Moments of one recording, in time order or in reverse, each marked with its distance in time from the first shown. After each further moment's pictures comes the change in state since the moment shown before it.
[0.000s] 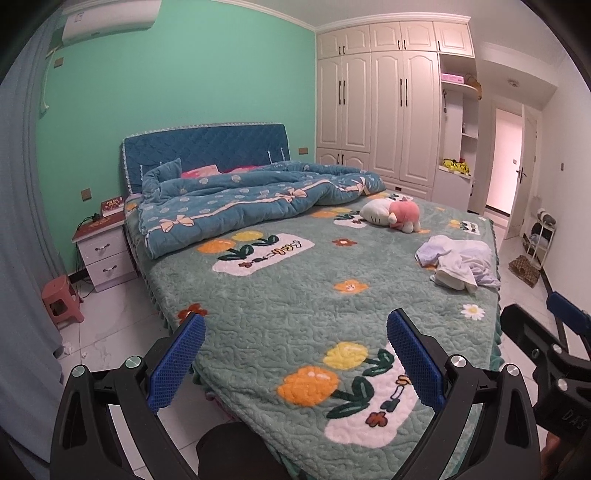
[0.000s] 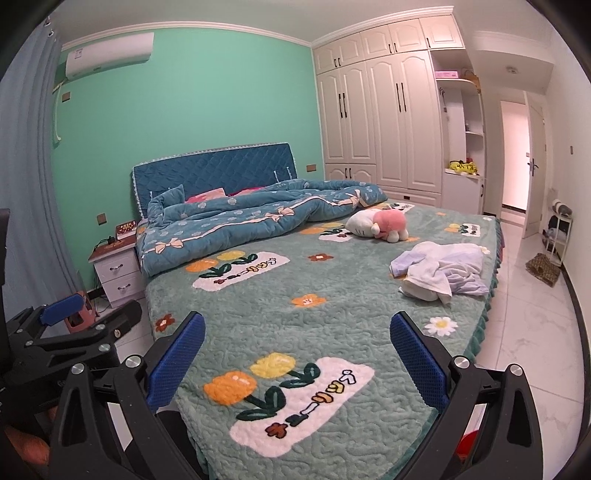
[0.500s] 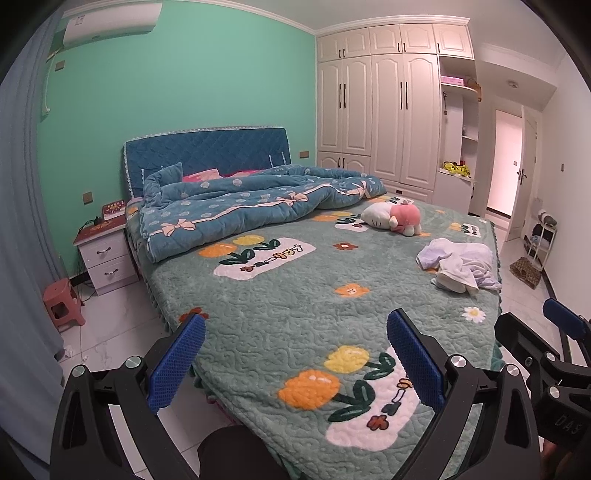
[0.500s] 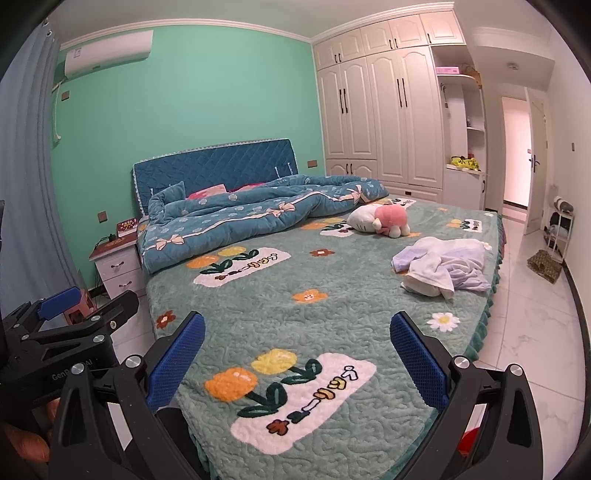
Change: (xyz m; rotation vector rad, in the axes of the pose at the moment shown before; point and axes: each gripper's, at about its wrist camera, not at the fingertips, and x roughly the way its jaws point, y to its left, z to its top) left arm 0.002 -0.001 0.002 0.008 -0.008 0.004; right arm 0.003 0.000 -0.002 -0.002 0.016 0.008
